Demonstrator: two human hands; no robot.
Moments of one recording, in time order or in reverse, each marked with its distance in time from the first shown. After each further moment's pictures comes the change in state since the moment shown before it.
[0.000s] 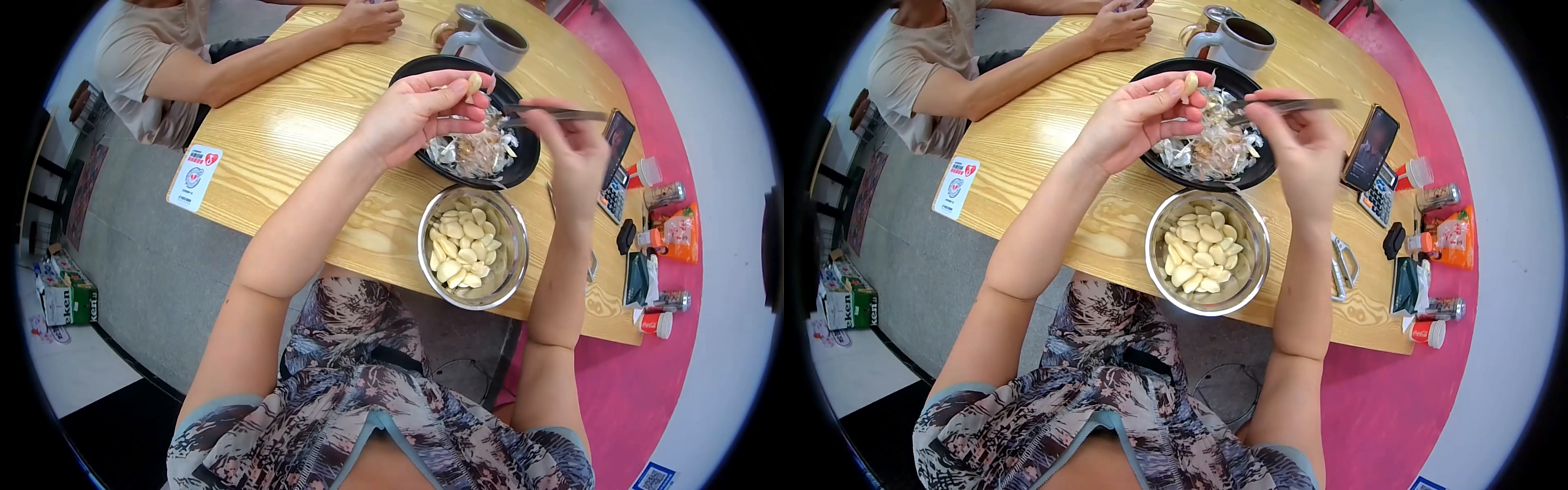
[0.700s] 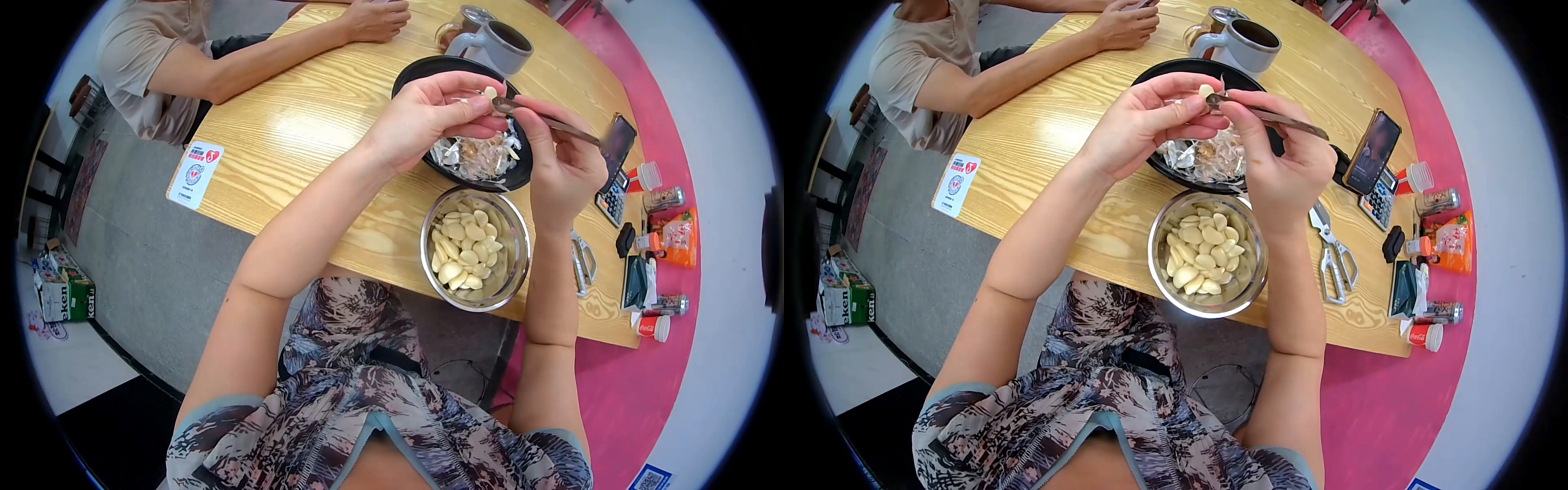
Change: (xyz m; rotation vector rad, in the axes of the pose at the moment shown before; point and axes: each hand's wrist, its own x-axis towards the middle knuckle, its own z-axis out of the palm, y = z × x) left_hand -0.004 -0.001 0.015 0.076 0.023 0.070; right_hand -0.011 -0.001 0.031 -0.090 0.075 -0.363
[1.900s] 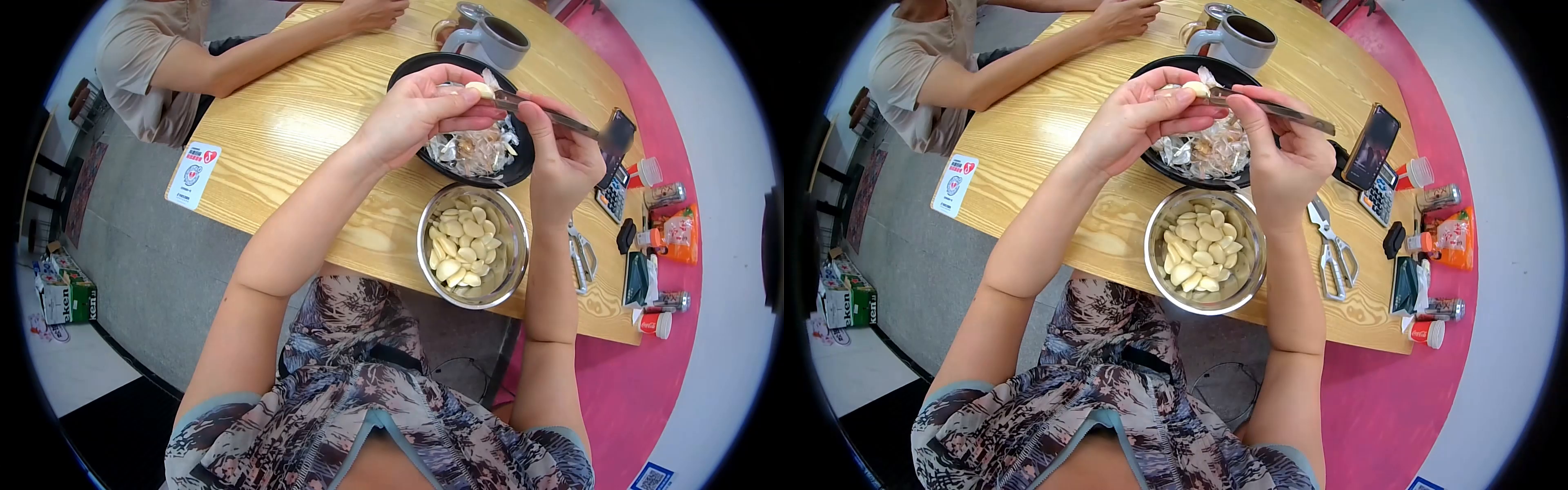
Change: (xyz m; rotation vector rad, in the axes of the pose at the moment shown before) left_hand 0.001 0.000 -0.005 -0.010 -0.015 -0.011; right_hand -0.002 0.005 0.001 0.090 0.114 0.063
